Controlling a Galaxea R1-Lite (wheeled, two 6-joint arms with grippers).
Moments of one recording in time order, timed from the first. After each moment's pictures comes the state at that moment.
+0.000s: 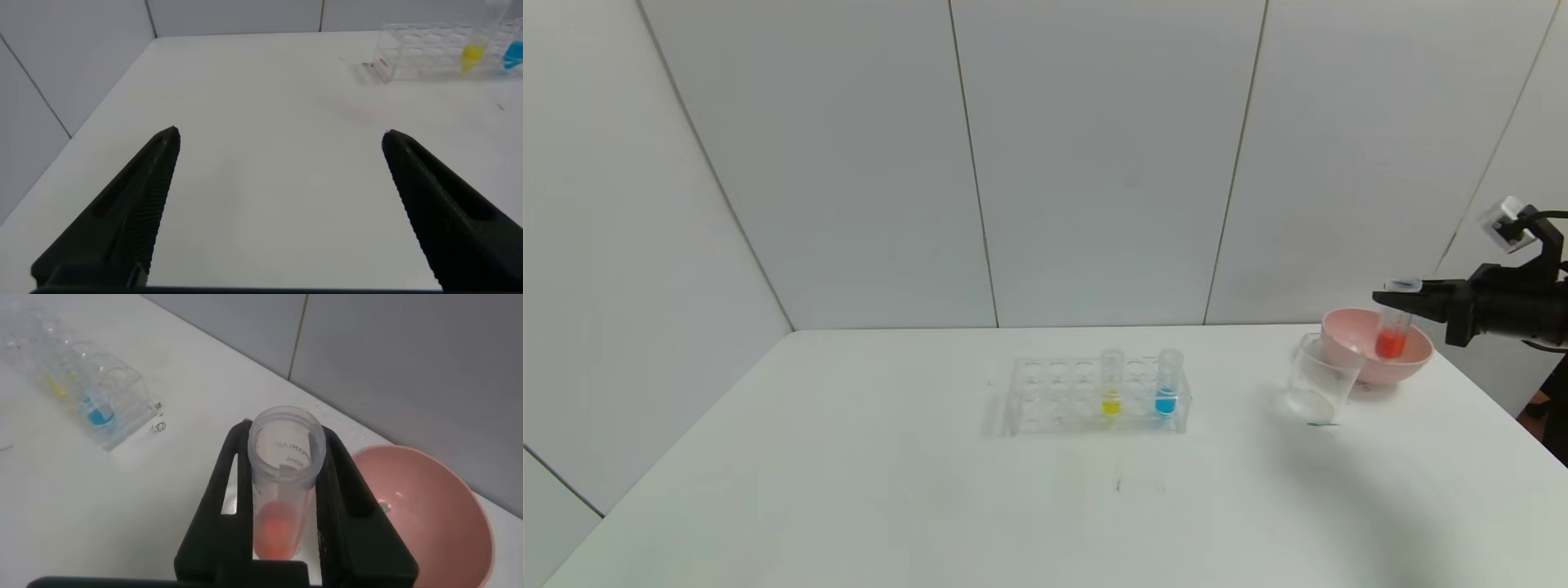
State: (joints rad) left arm 0.00 0.00 0.00 0.00 0.00 0.00; right arm -0.30 1.86 -1.13 -0.35 0.85 -0.38
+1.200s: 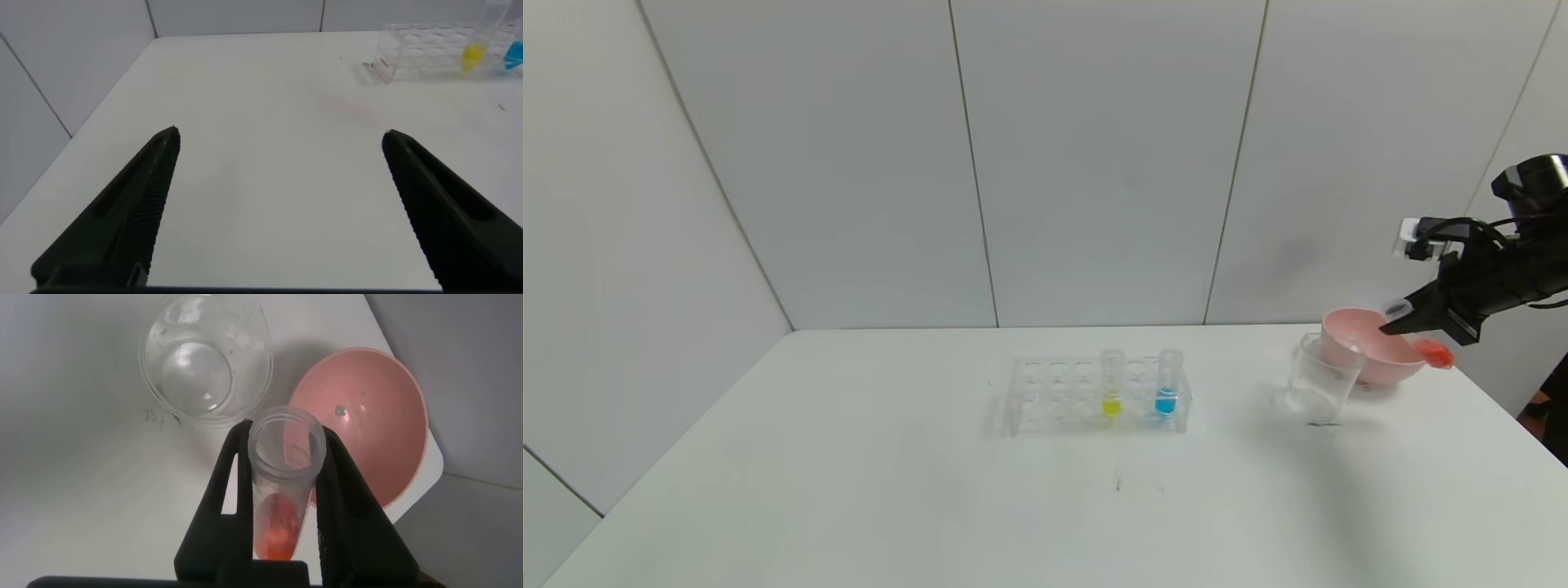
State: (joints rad) left arm 0.00 0.00 0.00 0.00 0.00 0.00; right arm -0.23 2.12 -1.99 0.83 0.45 -1.09
